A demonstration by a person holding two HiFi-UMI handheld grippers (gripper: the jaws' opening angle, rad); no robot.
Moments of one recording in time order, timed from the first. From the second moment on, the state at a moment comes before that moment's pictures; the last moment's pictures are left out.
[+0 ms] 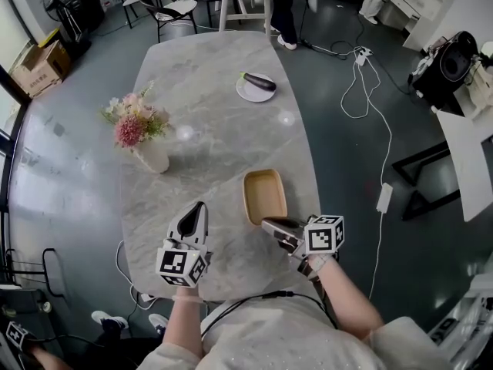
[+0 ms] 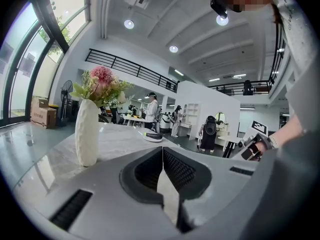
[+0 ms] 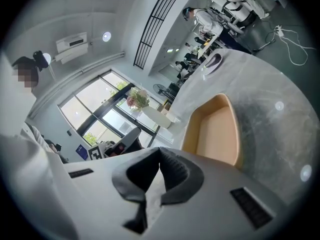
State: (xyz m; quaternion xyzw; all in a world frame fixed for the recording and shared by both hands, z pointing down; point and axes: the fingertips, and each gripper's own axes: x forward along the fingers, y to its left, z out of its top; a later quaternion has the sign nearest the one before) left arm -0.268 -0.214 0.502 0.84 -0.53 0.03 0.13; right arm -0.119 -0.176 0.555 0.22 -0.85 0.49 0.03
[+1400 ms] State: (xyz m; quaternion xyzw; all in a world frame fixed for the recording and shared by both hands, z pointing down) left arm -0.238 -0.131 0.470 0.80 -0.59 0.00 0.10; right arm -0.049 -0.145 0.516 0.26 -0.89 0.38 0.05
